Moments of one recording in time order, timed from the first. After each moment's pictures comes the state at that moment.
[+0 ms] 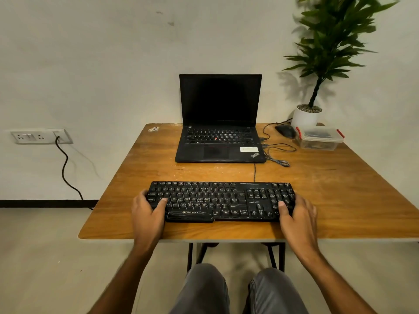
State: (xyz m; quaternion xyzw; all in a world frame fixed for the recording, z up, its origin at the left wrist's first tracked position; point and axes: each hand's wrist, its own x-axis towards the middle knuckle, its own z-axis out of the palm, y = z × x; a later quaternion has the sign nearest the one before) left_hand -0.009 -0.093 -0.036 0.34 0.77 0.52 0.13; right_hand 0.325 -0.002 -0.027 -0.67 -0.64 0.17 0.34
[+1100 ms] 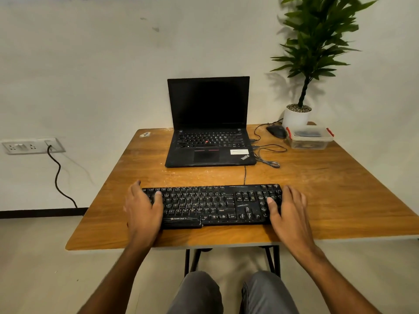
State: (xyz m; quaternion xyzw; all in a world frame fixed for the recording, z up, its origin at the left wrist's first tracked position) left_hand 0.008 -0.069 -0.006 0.40 0.81 0.42 0.03; right_hand 0.340 0.018 -0.022 -0.61 -0.73 0.08 0.31
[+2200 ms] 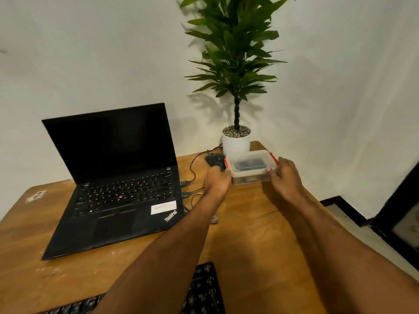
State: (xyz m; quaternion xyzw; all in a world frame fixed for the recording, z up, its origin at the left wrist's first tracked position) left_hand 0.309 0.341 0.018 0.51 0.72 0.37 0.30; right_hand 0.511 0.329 0.009 -0.65 -0.64 0.17 0.37
